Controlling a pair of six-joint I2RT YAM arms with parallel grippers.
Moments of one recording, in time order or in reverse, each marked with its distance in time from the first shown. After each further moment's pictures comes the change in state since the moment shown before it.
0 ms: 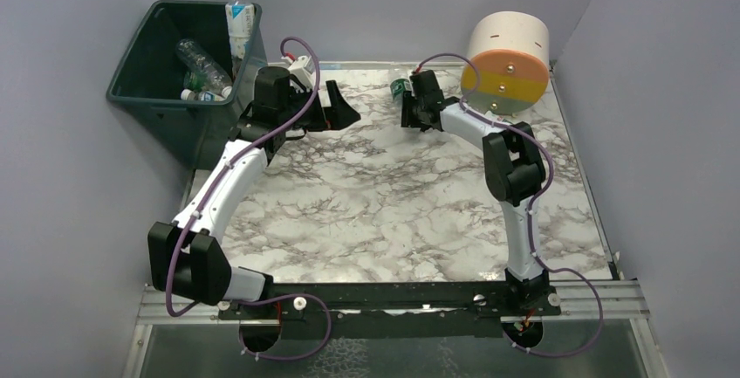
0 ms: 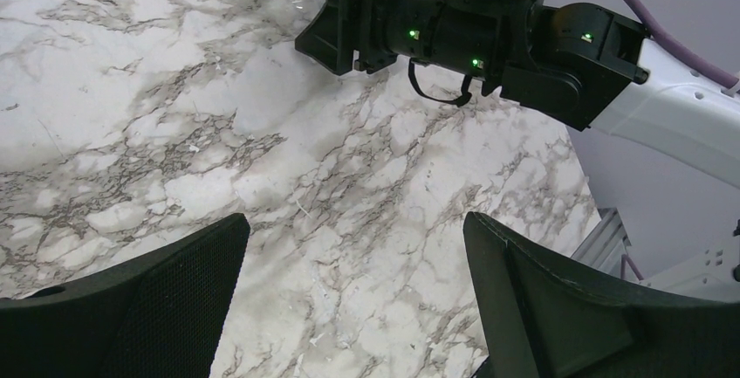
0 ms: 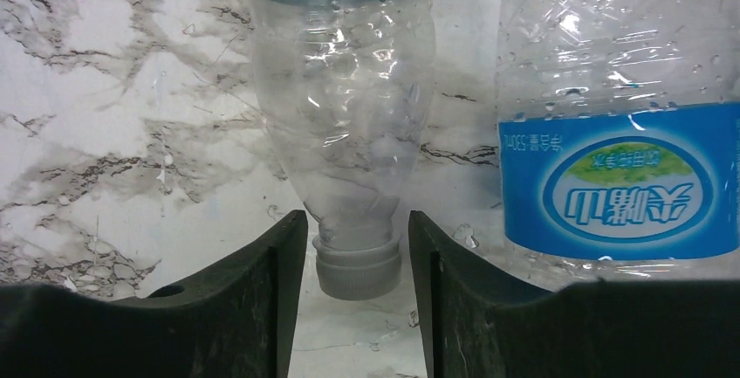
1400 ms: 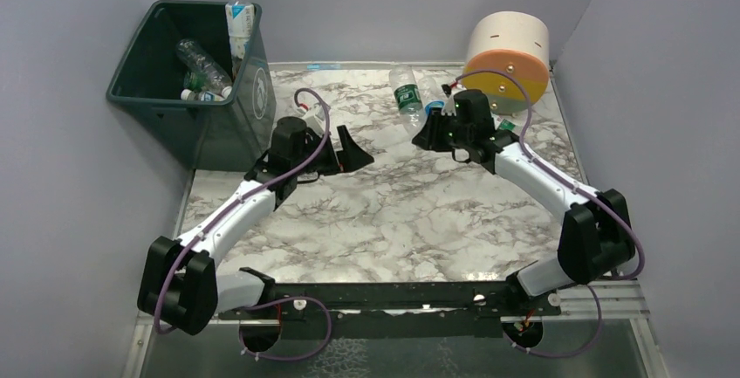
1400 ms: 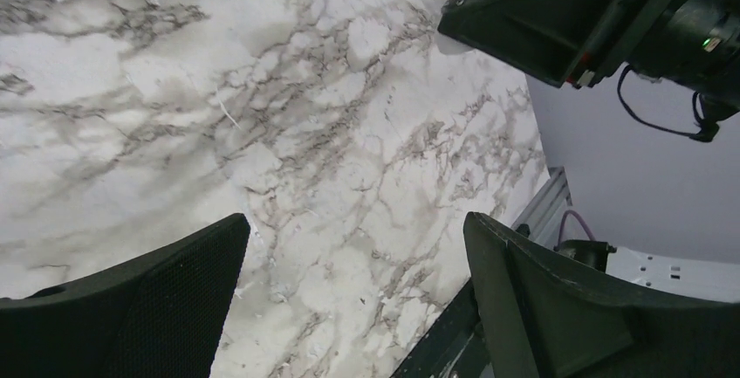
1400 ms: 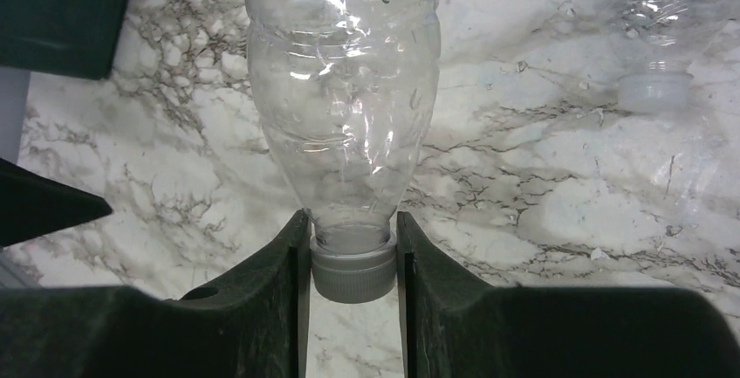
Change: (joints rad) left arm -0.111 -0.131 -0.398 0.263 -0.014 -0.207; right arm 0.000 -0.708 -0.594 0.066 -0.279 0.078
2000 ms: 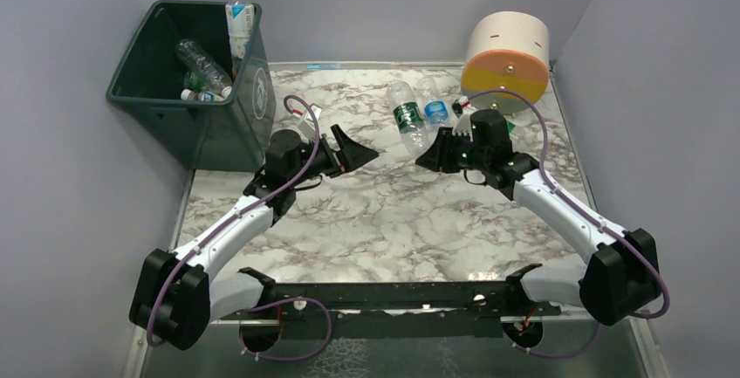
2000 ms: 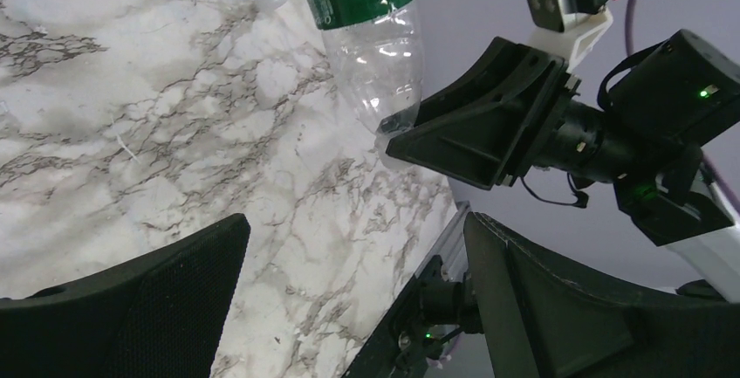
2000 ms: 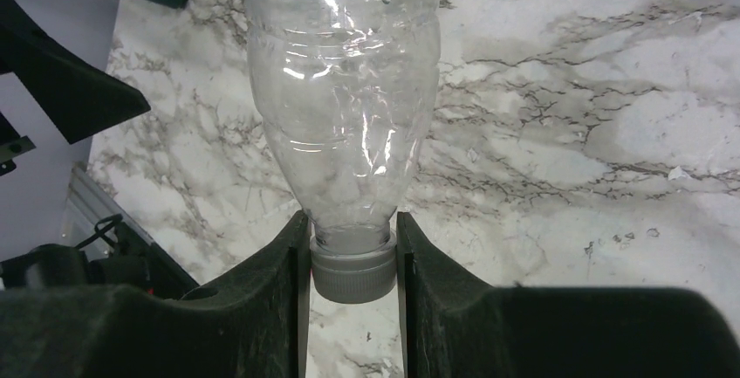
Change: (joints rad) left arm -0.059 -0.095 -0.162 0.291 -0.013 -0.246; right arm 0.000 -0.241 -0.187 -0.025 -0.142 0.044
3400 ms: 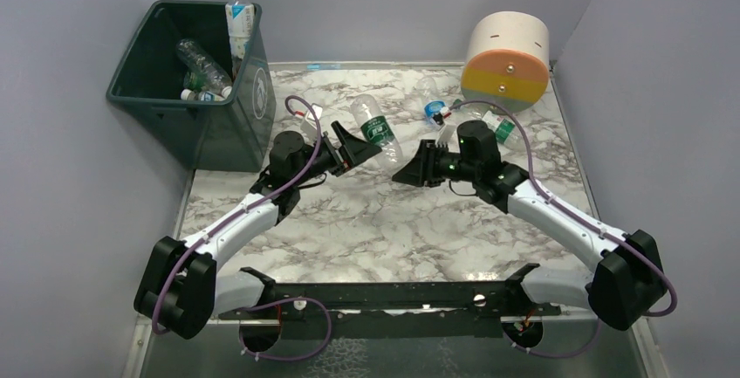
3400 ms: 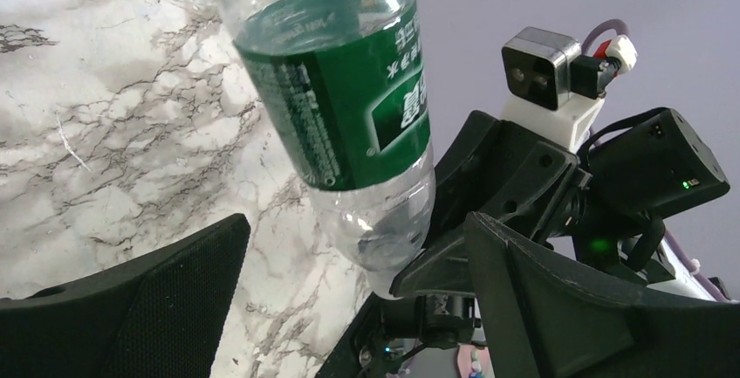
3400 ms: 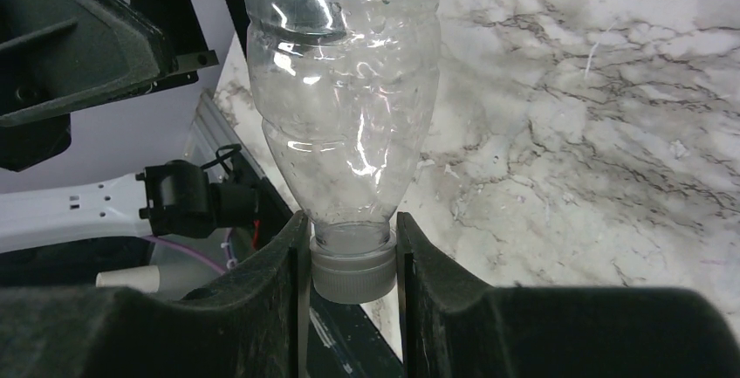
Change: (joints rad) left arm -0.012 0.055 -0.028 0.157 0.000 -0.154; right arm 0.131 -0.056 -0.068 0.128 -0.172 0.151
